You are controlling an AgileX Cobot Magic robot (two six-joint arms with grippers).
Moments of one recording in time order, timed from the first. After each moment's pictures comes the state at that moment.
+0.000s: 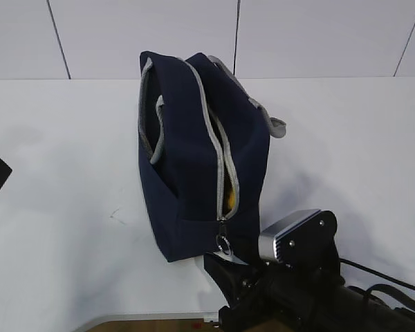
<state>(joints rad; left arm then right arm) -0.27 1.14 -1.07 -0.50 1.24 0.24 0.80 1.91 -0.34 0.13 -1.15 0.17</state>
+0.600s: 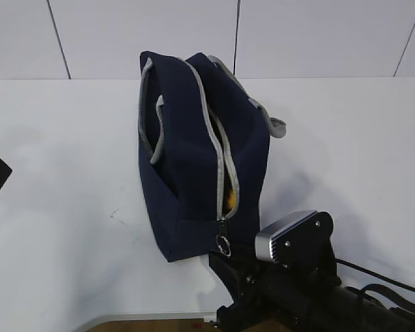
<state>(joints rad) -0.27 1.14 -1.07 -0.50 1.24 0.24 0.80 1.93 -0.35 0.13 -1.15 0.17</state>
